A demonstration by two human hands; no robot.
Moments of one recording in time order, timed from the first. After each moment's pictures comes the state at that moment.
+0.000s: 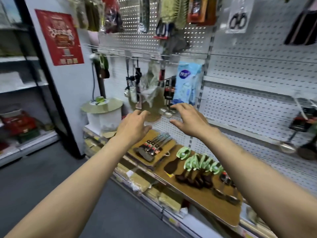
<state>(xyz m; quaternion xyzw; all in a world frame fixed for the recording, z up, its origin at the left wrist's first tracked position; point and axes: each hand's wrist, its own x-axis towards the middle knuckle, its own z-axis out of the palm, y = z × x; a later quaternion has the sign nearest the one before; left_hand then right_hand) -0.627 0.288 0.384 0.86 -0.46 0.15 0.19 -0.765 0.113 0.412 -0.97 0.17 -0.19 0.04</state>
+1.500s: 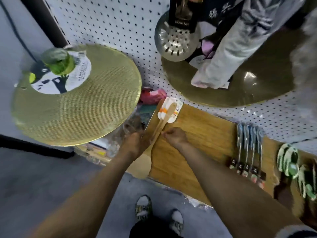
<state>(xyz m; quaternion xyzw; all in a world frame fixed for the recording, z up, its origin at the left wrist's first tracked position) 0.173 0.085 0.014 0.82 -0.42 -0.35 0.18 0.045 -0.043 -0.005 -0.68 0.58 0.07 0.44</state>
